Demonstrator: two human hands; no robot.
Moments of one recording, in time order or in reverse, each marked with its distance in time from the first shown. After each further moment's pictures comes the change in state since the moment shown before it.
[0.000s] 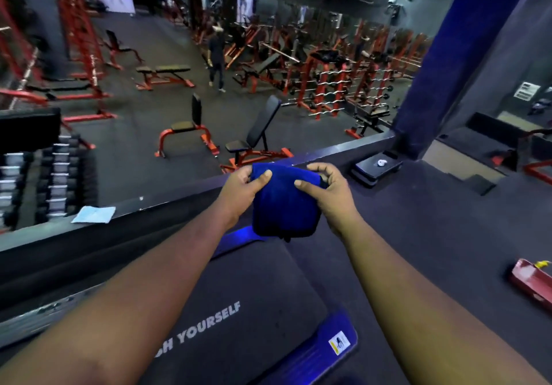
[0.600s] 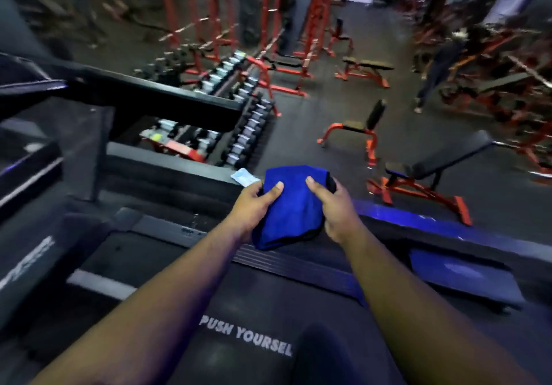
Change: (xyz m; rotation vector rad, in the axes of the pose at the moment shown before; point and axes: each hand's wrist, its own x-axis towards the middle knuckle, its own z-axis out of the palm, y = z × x) left_hand 0.066 -0.018 -0.213 -0.147 0.781 -0.082; right_hand 0.194 0.014 0.289 0.414 -0.798 0.286
